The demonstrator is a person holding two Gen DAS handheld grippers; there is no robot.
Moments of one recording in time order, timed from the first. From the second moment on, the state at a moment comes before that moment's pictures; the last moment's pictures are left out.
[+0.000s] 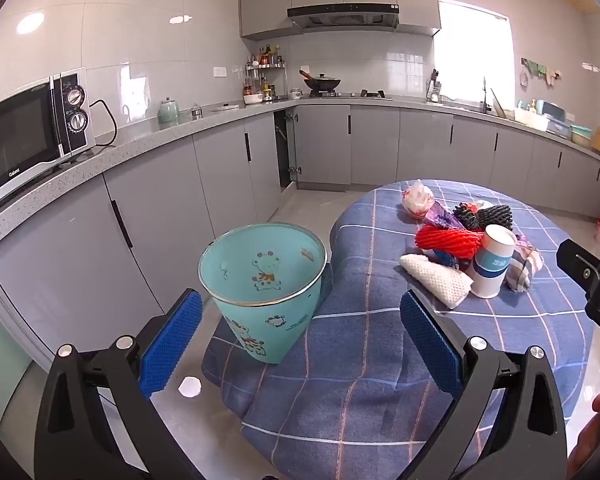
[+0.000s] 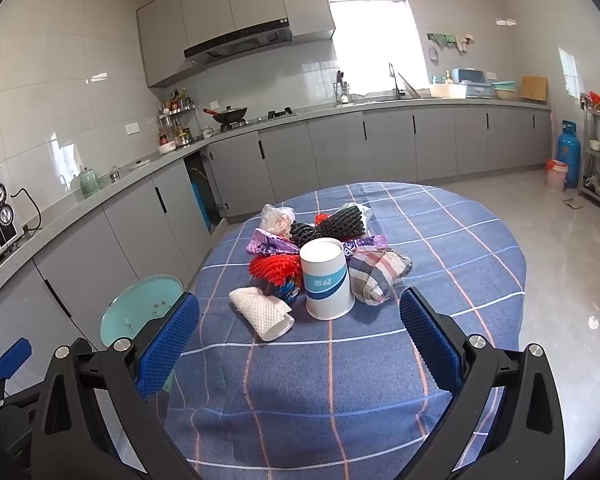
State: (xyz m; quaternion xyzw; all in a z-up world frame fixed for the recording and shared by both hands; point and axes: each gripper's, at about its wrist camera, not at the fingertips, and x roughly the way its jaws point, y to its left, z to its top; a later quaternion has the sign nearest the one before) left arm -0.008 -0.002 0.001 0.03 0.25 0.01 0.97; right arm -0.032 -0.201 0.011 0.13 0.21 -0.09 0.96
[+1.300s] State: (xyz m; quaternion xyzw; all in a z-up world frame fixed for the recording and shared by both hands) left arm -0.011 -0.002 0.007 0.02 0.25 0.02 0.97; right arm -0.028 -0.194 0.008 0.12 0.23 -0.09 0.96
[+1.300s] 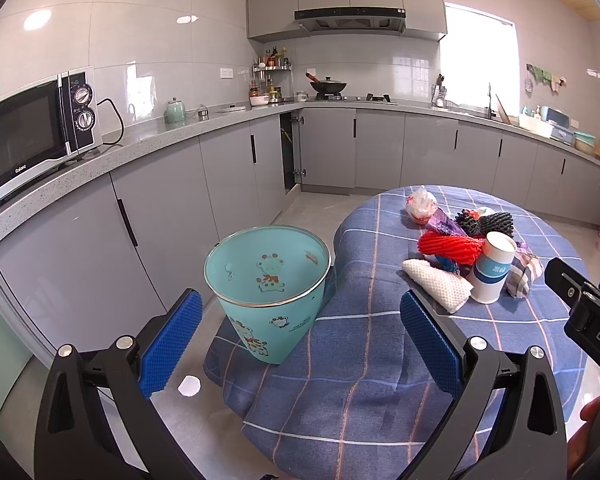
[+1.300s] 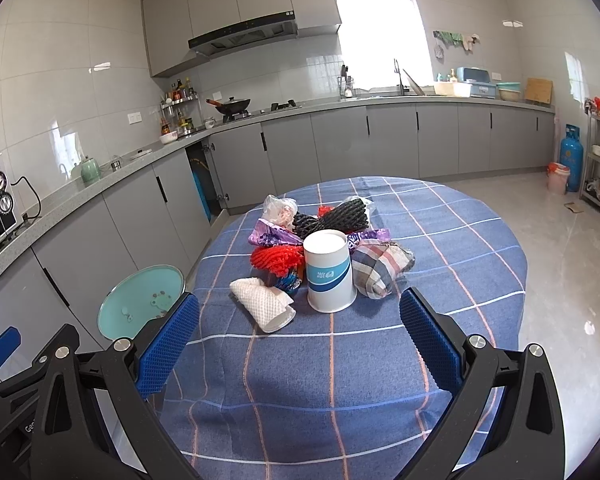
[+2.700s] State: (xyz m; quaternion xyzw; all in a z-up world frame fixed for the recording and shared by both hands) left arm -0.012 -0.002 0.007 0.02 0.25 0.02 0.97; right arm -0.028 -0.189 0.003 0.12 0.23 -0.09 0.96
